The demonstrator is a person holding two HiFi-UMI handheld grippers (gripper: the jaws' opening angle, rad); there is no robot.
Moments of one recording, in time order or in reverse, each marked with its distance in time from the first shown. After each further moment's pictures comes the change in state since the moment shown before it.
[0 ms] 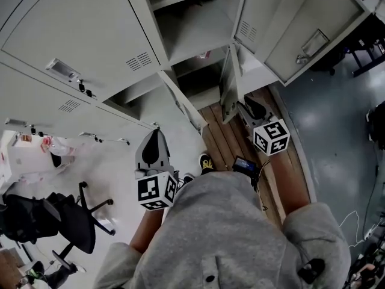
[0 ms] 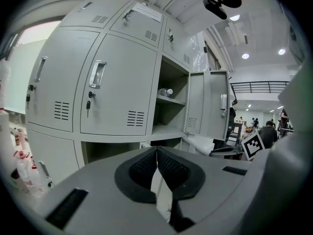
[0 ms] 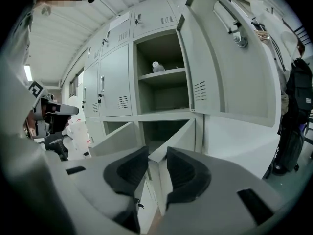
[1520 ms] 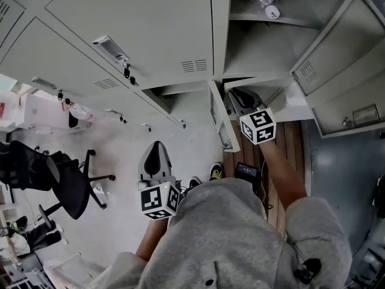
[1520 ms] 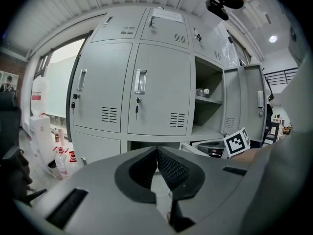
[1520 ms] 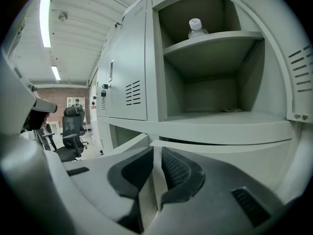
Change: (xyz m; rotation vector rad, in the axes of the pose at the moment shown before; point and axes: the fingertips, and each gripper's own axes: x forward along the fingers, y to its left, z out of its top) left arm -0.040 0.092 -0.005 -0.077 -0.006 0.384; right arm 0.197 0.094 0.050 -0.147 -0.032 0.303
